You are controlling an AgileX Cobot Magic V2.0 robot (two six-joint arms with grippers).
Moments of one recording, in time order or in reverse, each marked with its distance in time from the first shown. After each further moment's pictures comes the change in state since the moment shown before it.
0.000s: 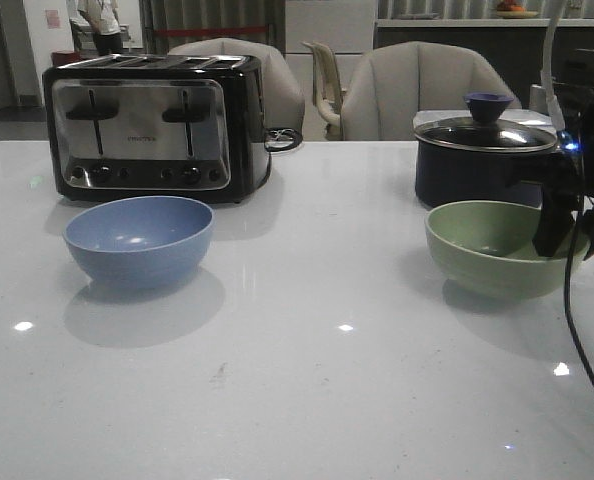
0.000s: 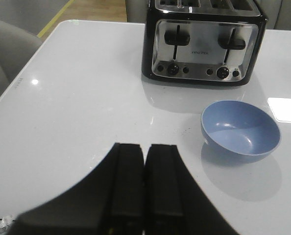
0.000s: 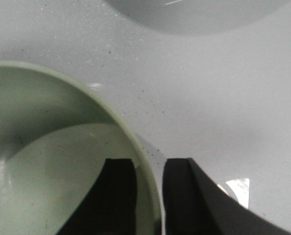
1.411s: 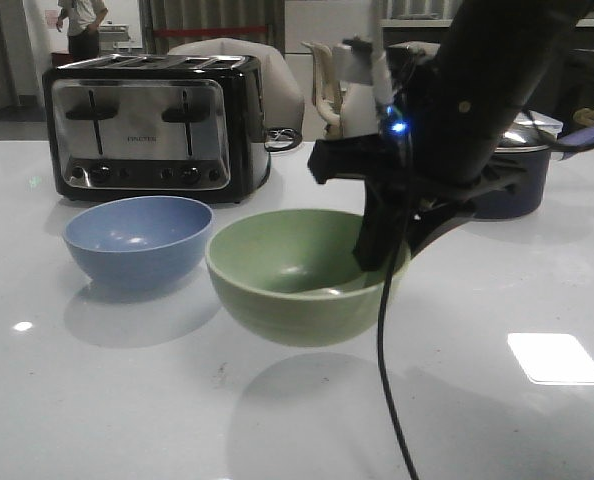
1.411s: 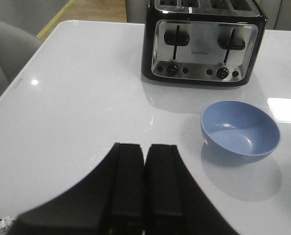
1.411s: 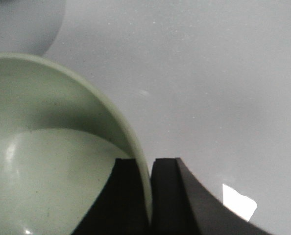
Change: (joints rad) left arm 0.000 0.000 0.000 0.000 0.000 0.000; right arm 0.459 -0.130 0.060 0.093 0.054 -0.013
